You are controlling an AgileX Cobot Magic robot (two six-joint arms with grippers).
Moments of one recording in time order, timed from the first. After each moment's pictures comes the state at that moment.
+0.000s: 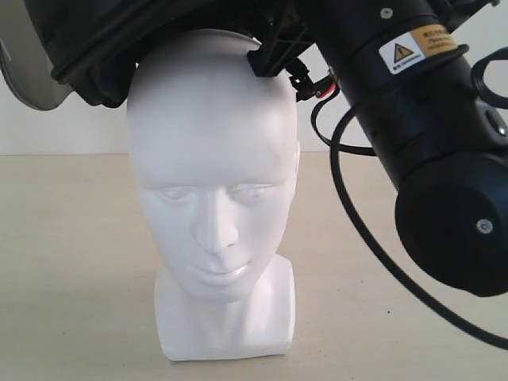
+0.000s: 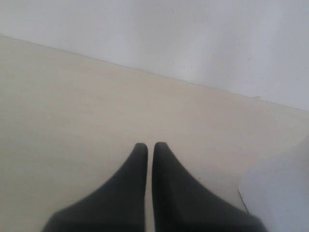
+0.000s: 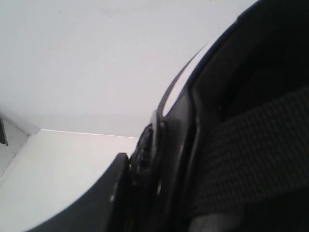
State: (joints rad) left arm -0.01 0.00 0.00 -0.03 0.28 -0.20; right arm 0.88 1.44 -0.86 0.34 -1.19 1.49
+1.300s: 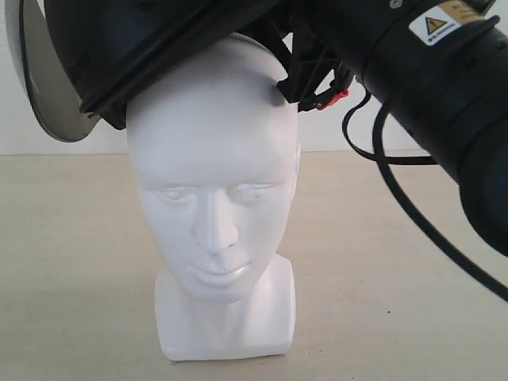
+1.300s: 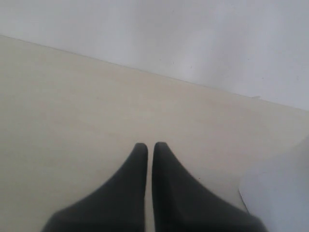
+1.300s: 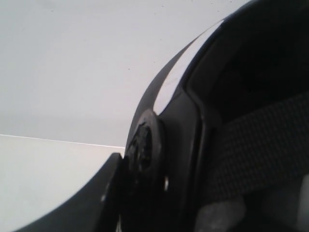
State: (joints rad) left arm -0.01 0.00 0.00 -0.03 0.28 -0.20; right arm 0.88 1.32 -0.85 0.44 -0.86 1.24
